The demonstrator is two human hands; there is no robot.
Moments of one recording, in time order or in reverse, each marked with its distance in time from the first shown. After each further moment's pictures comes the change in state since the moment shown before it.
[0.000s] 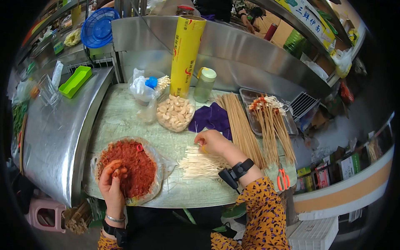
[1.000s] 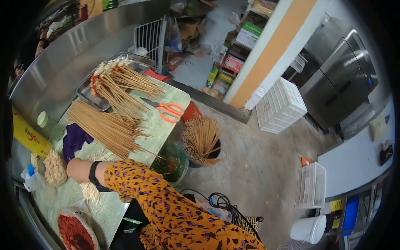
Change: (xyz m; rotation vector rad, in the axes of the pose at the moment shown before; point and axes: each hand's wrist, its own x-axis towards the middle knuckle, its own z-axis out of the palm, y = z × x) left_hand -0.002 0.007 0.019 0.146 -0.070 0.030; right_hand 0.012 0.006 0.051 -0.351 0.286 -0.037
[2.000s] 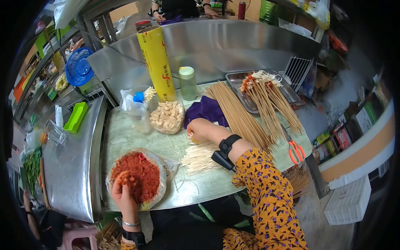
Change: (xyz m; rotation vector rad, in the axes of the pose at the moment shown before) left_hand 0.000 -0.010 -0.013 -0.103 0.025 -0.037; right_hand 0.025 0.027 -0.032 0.231 -0.249 -0.025
